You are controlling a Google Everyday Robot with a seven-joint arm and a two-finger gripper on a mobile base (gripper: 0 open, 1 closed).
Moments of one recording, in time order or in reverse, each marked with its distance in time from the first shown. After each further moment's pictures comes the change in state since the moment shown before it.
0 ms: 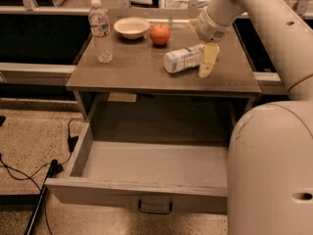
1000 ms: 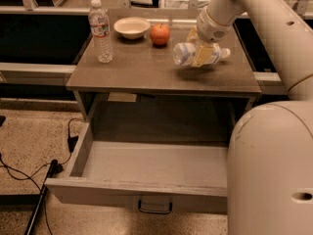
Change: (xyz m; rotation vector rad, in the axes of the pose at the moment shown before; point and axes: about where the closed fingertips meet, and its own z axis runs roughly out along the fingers) arm 0.000 0.000 0.000 0.000 0.001 0.000
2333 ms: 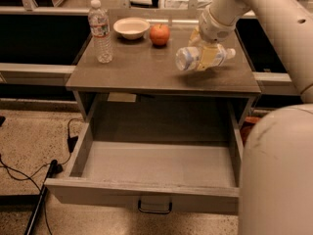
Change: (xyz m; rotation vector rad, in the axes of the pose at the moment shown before) arm -0.006 0.012 -0.012 0.011 0.015 -0.067
